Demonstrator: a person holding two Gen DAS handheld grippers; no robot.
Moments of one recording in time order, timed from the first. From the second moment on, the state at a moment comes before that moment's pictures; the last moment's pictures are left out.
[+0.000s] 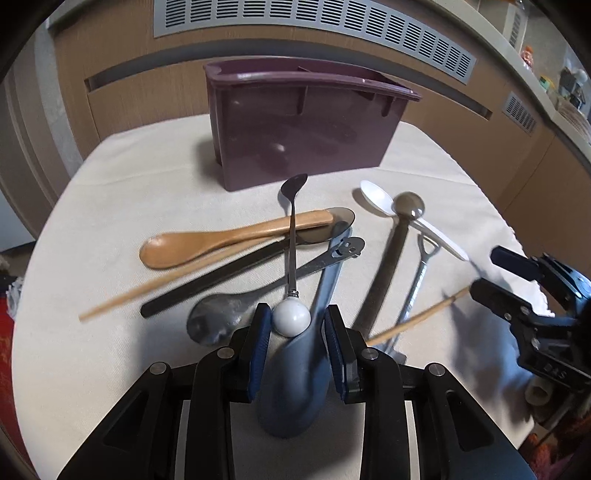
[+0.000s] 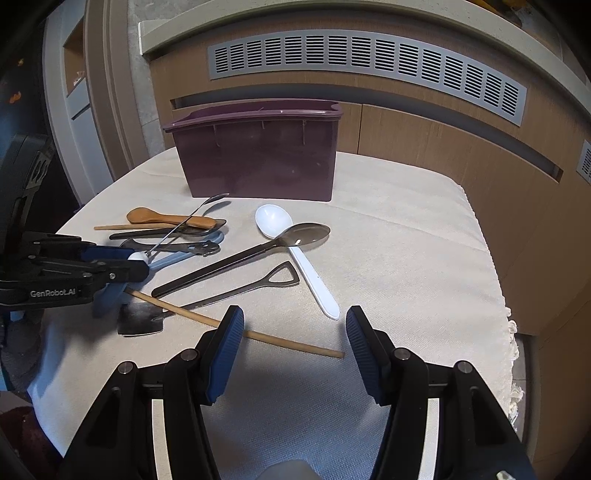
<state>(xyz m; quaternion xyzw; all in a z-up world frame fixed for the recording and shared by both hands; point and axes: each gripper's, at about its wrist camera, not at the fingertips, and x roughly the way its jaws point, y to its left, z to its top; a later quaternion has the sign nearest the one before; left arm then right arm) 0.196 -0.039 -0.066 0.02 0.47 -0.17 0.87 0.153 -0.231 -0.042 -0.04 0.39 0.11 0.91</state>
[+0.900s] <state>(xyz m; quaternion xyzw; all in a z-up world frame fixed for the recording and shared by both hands) 0.217 -0.021 -0.075 -0.06 0.50 -0.18 0.85 0.149 -0.234 -0.047 -0.02 0.40 0.11 0.91</state>
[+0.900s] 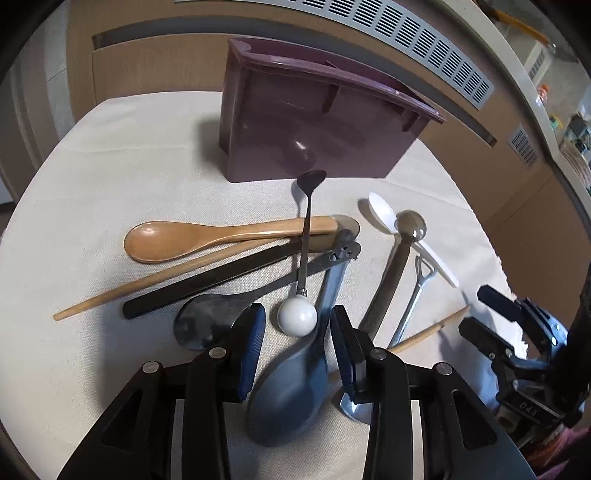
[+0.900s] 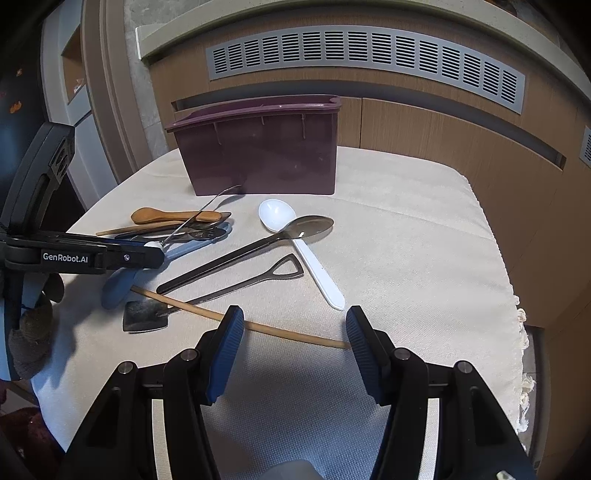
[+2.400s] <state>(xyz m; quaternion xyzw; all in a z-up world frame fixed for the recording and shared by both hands) 0.252 0.003 0.000 -0.07 0.29 -0.12 0.95 0.288 -0.176 -0.063 -0.15 0.48 0.21 0.84</state>
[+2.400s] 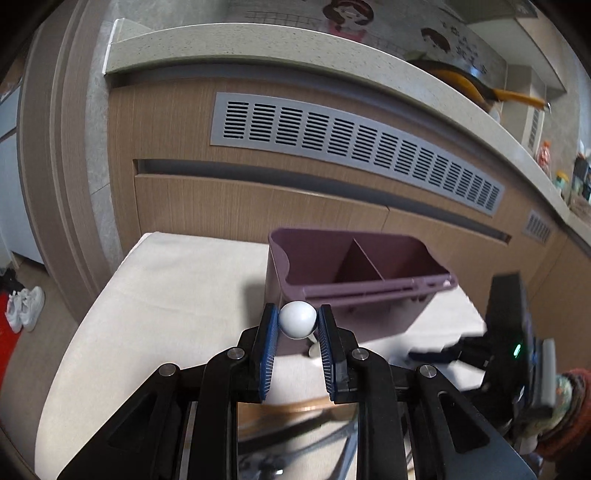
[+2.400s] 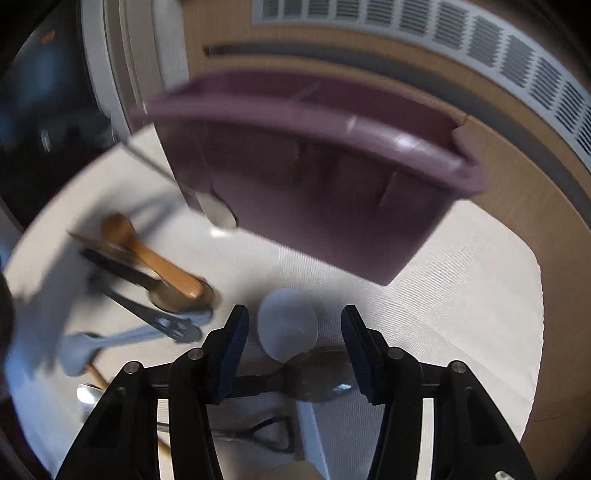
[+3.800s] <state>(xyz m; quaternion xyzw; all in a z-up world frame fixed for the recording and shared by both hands) 0.324 -0.014 0.116 -0.06 0.23 -0.15 0.96 0.365 -0.218 0.106 0.04 0.15 0.24 0.96</state>
